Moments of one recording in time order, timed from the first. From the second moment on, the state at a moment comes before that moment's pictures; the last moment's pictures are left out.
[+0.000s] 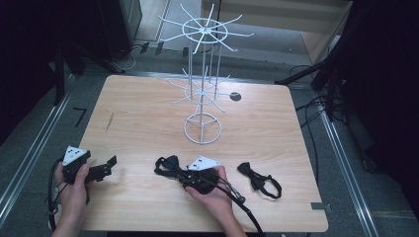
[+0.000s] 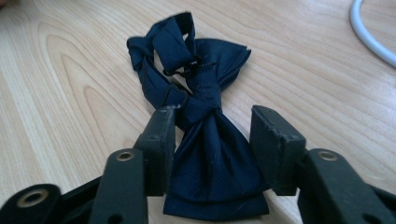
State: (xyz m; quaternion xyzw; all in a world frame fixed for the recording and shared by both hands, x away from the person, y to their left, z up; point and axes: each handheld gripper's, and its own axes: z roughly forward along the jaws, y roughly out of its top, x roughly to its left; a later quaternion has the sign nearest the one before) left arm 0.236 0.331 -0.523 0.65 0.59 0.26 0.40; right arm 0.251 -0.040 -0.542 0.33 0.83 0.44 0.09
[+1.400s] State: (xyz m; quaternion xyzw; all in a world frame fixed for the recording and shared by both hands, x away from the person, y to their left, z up) left arm 0.236 0.331 -0.523 0.65 0.59 0.26 0.40; right arm 0.245 -0.103 -0.500 0.37 0.77 0.49 0.15
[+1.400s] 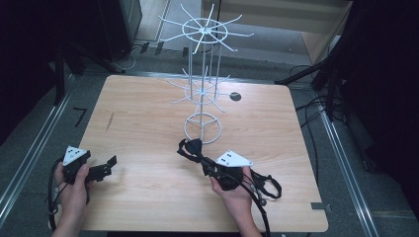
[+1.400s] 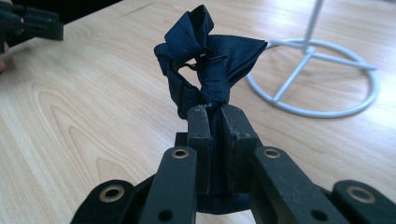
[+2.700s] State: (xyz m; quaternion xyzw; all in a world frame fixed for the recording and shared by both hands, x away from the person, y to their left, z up) left arm 0.236 0.331 -0.523 0.65 0.59 0.26 0.40; right arm 0.237 -0.158 -0.445 0.40 0.70 0.55 0.23
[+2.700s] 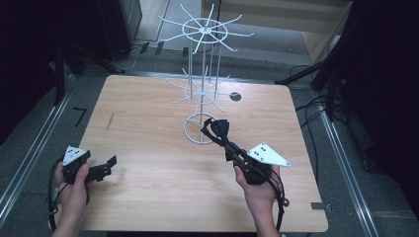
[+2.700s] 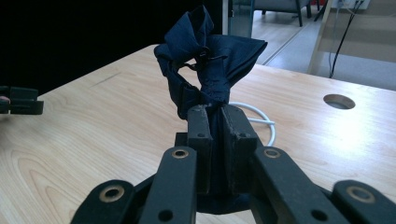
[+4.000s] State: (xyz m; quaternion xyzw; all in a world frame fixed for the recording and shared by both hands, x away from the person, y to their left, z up) left arm 0.236 0.331 -0.523 0.65 0.59 0.26 0.40; right arm 0.235 -0.176 -0.420 0.40 0.67 0.57 0.25
